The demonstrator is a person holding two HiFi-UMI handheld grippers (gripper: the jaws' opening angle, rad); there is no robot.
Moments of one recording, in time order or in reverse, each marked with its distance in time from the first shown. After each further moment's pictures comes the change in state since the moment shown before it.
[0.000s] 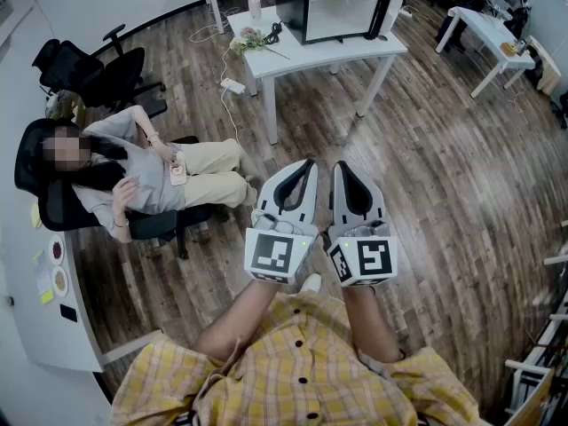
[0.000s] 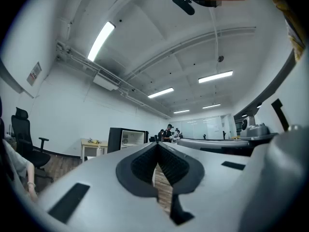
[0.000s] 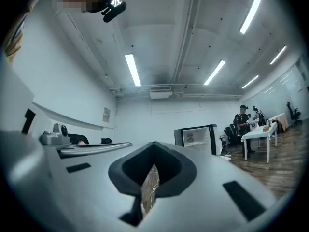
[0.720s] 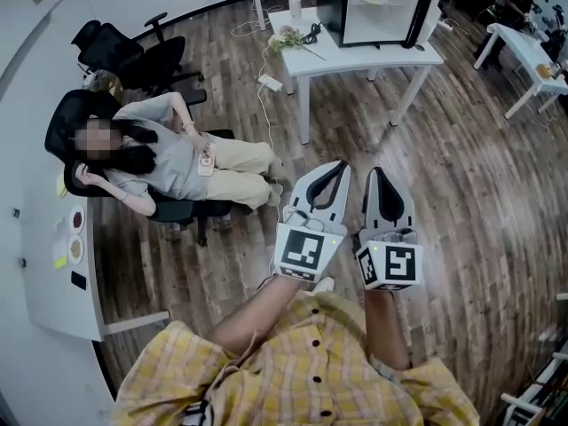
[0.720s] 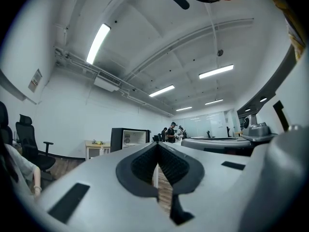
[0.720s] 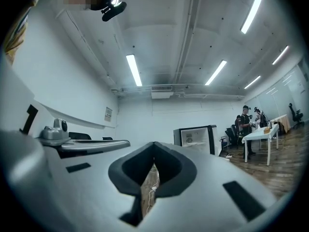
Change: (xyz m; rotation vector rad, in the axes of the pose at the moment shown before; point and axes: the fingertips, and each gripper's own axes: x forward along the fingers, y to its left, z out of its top) left arm 0.011 -0.027 -0.003 0.054 -0.001 0.041; right arm -0.019 -0.032 -0.001 -0.019 -0.001 0.018
